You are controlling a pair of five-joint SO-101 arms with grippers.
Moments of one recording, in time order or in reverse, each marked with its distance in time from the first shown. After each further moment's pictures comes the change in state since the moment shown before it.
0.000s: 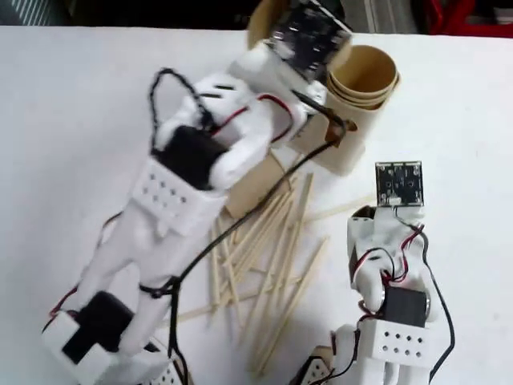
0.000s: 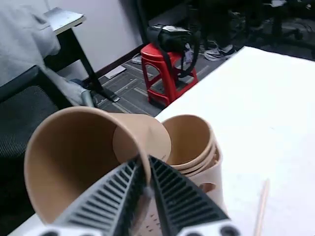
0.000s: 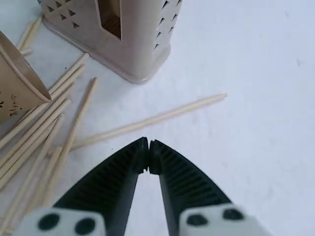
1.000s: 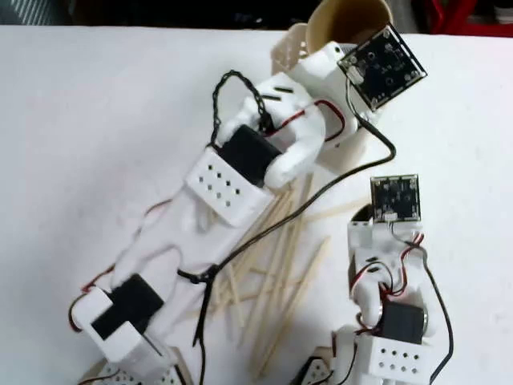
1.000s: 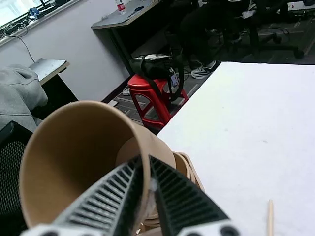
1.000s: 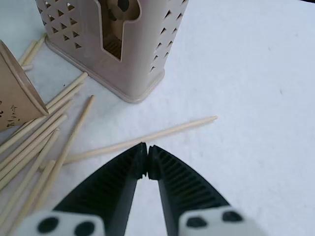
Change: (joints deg) left arm 5.4 10.1 -4.2 -10.7 -7.6; right arm 0.0 -7.6 2.8 -0.2 2.9
